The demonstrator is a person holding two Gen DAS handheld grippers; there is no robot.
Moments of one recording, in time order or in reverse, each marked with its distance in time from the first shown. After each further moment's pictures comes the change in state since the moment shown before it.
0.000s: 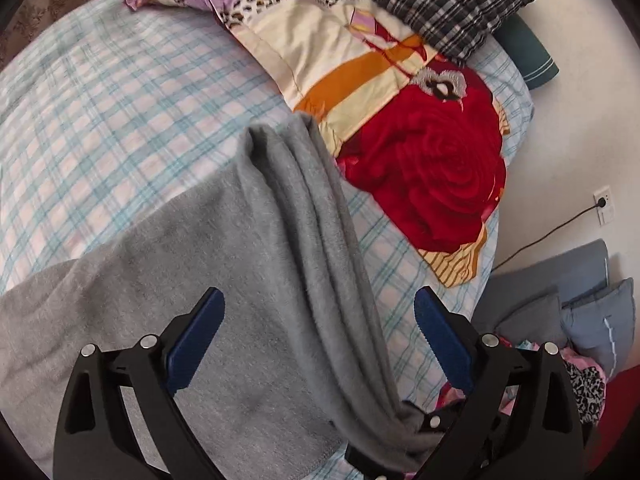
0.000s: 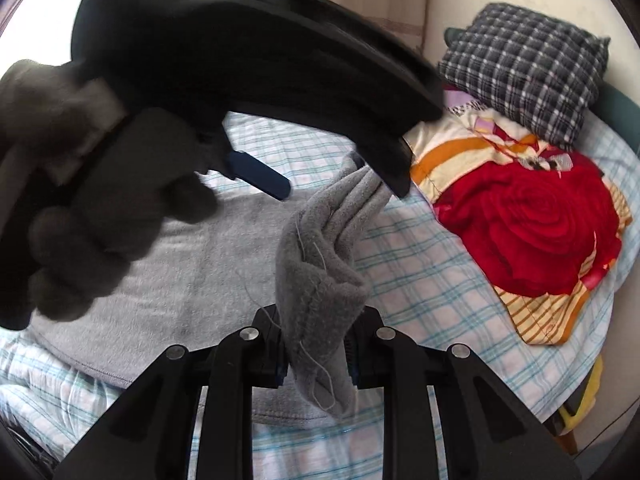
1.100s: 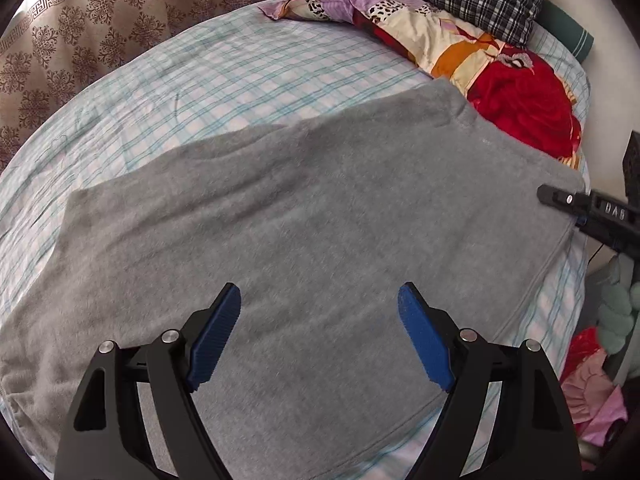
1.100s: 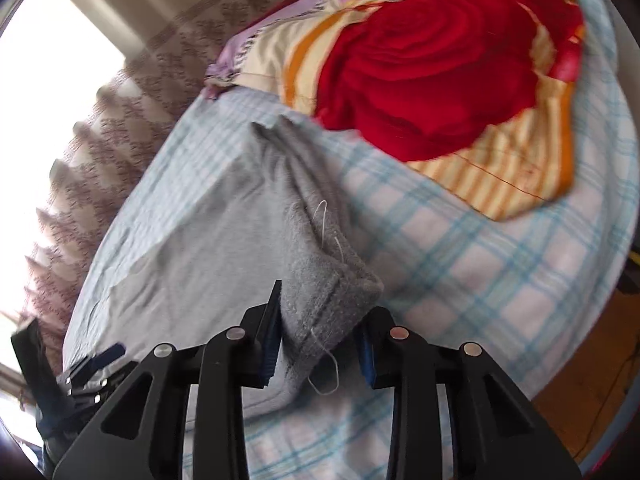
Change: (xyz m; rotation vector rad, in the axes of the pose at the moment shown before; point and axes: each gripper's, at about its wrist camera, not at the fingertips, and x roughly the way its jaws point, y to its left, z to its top) left arm -0.060 0.082 -0.154 0.022 -0.200 0.389; right arm 0.040 -0.128 -0.034 0.641 0.168 0.151
